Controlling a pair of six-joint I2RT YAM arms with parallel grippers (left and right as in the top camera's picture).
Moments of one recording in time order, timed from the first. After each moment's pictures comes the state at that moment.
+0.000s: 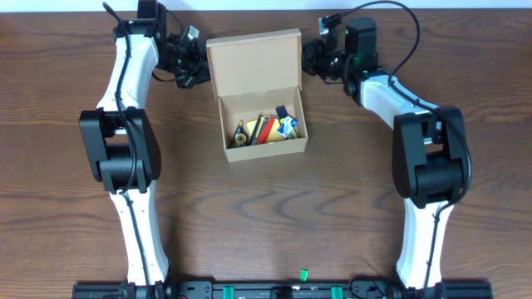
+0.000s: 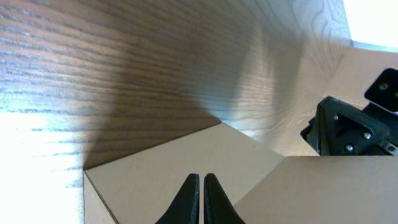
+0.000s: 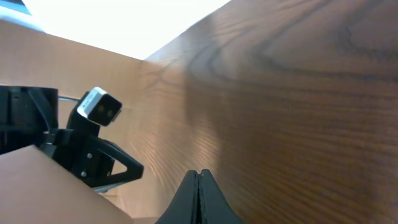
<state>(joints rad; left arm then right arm) 0.01 2.38 2.11 -1.11 0.83 -0.40 0.19 2.25 1.54 0.19 -0.82 0.80</state>
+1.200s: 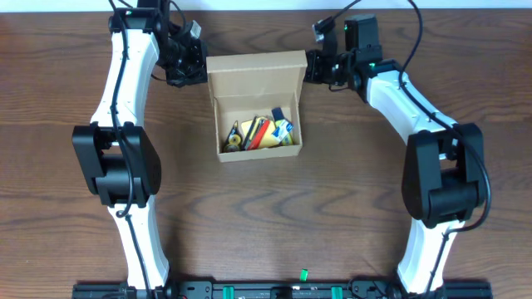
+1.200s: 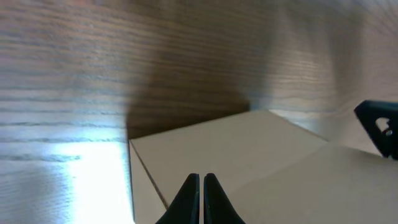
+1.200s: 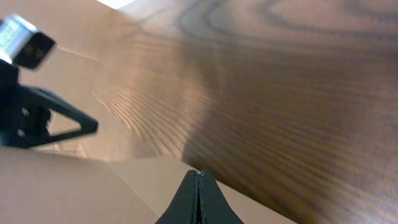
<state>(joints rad) -0.04 2.24 2.11 -1.25 0.55 -0.22 0.22 2.09 1.54 -0.23 -0.77 0.44</state>
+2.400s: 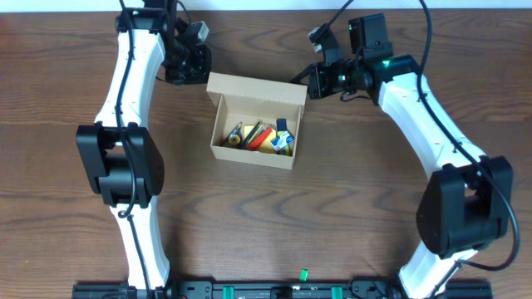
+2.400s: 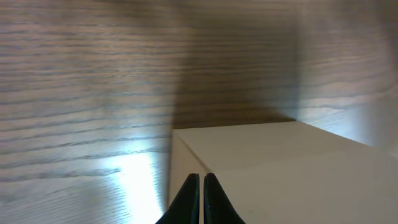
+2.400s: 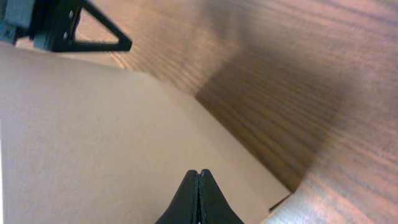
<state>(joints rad) -0.05 2.24 2.11 -1.25 0.44 -0.04 0.24 1.89 1.54 -0.61 -0.70 0.06</state>
